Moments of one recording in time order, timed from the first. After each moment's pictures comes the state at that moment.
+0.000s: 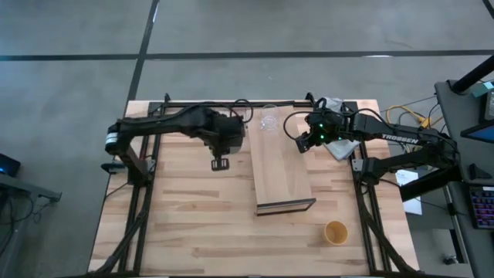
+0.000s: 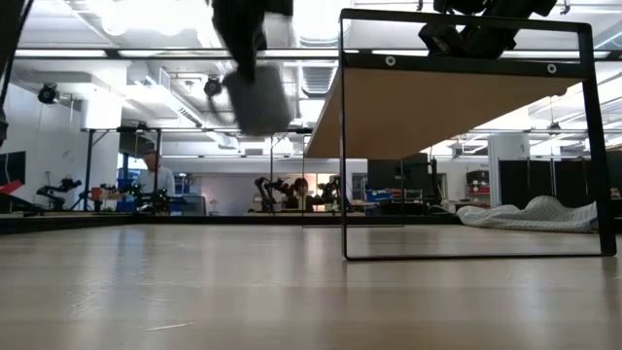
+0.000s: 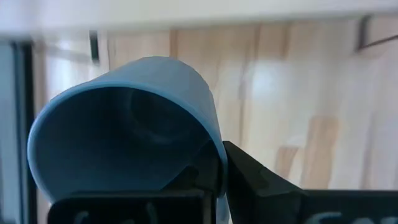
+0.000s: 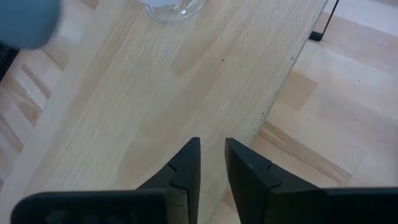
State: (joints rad) left arm 0.10 1.69 1.79 -1.35 -0.09 0.04; right arm -0.30 1.12 0.94 -0.72 0.03 0.69
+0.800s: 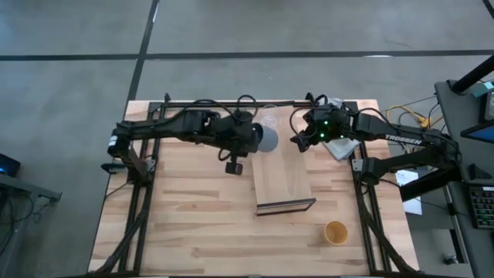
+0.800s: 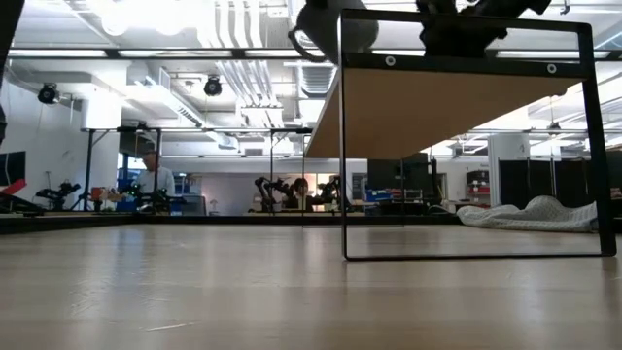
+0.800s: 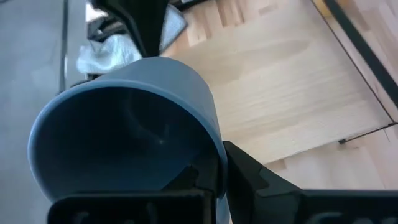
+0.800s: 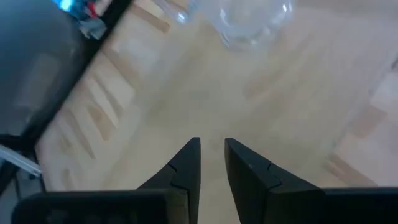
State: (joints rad) left arm 0.00 1.73 1.98 -1.05 -0.13 0.31; right arm -0.29 1.09 0.95 -0.58 -0.09 0.68
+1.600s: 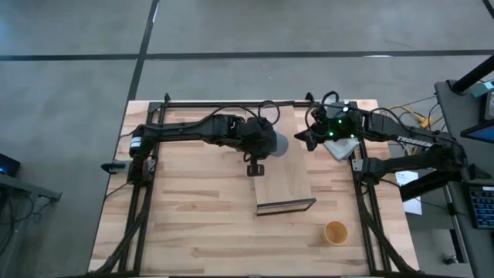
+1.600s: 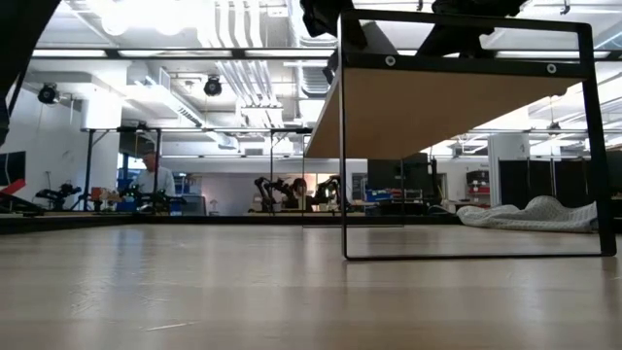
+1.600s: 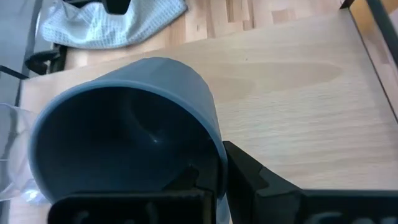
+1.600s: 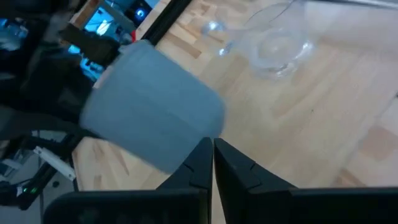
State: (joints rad) left arm 0.03 1.93 2.09 -1.01 -0.09 0.13; right arm -0.27 0.99 0.98 -0.57 -0.09 0.68
